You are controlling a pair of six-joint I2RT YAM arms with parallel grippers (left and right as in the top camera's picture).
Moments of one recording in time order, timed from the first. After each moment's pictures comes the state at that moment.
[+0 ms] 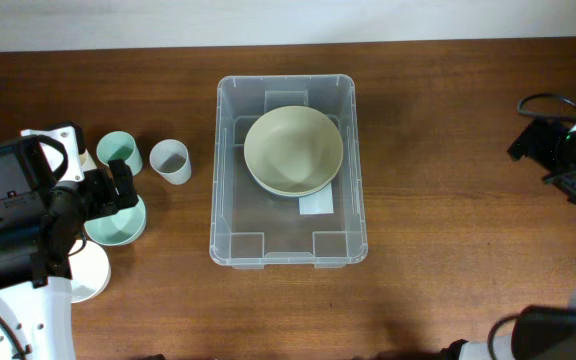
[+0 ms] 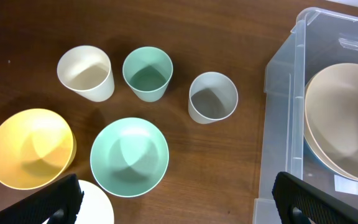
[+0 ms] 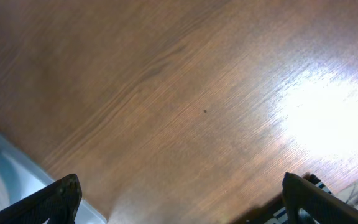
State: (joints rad) left arm 0.27 1.14 1.28 -0.98 0.12 0.00; right arm -0.37 1.63 1.83 -1.56 0.04 0.39
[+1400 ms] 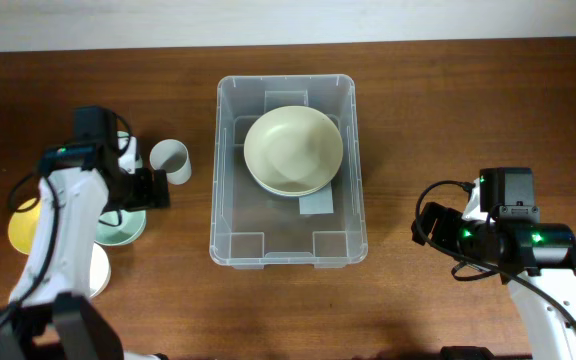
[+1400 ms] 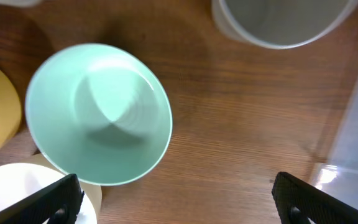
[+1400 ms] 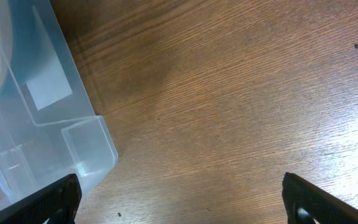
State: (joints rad) left arm 0.13 1.63 1.28 -1.05 -0.05 0.00; right arm -0.05 1.08 0.94 -1.09 -0.16 0.40
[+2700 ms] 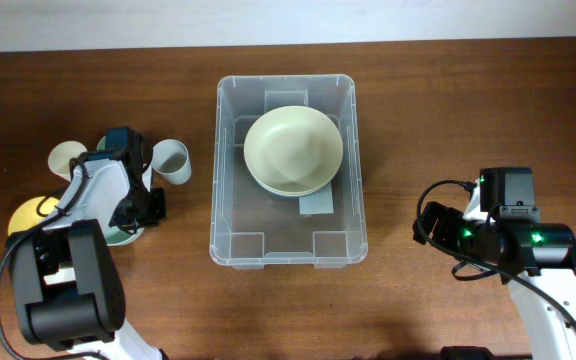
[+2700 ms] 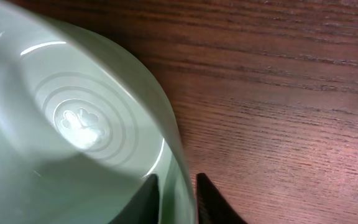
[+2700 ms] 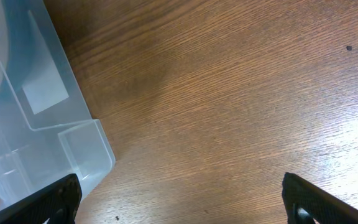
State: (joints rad) left arm 0.13 1.86 1.18 -0.90 -0.13 -0.02; right arm -0.05 1.08 0.94 -1.08 -0.14 0.41
